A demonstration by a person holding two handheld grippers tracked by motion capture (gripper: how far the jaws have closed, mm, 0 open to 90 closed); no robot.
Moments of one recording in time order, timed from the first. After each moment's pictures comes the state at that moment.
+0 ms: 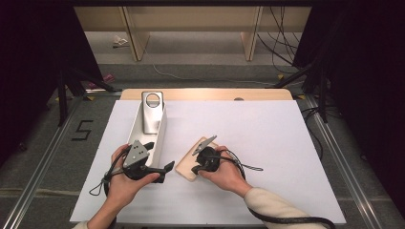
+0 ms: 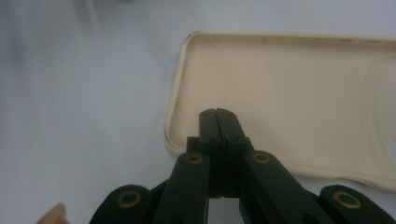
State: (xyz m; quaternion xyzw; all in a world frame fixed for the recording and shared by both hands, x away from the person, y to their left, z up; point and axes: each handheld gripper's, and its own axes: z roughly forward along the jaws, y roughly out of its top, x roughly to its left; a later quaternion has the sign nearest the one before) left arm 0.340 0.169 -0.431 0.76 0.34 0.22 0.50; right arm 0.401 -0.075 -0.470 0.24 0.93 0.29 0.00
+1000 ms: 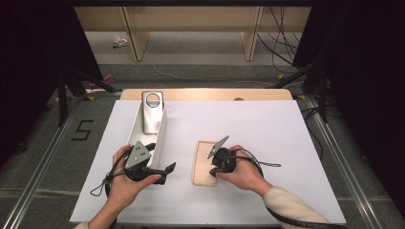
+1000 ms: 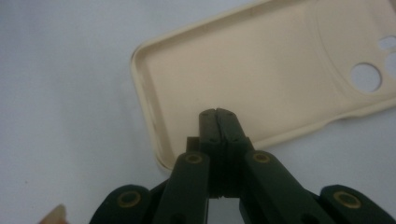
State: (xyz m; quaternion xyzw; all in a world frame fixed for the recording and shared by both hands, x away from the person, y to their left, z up) left arm 0.339 0.166 -0.433 0.77 0.33 0.22 0.50; right arm 0.398 -0.118 -0.460 0.22 0.95 0.23 0.01
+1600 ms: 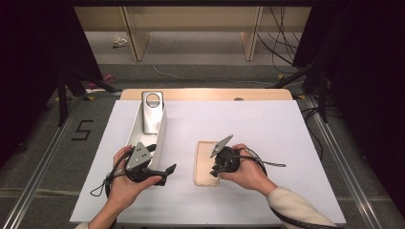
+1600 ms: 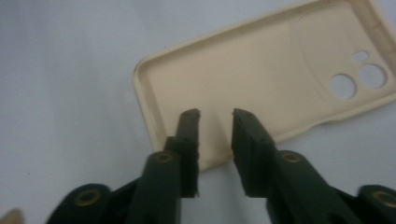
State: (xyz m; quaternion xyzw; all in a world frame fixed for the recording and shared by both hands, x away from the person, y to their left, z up) left arm 0.337 0.166 -0.433 0.78 0.33 0.22 0.49; right arm 0.395 -0.125 -0.449 0.20 0.95 0.24 0.03
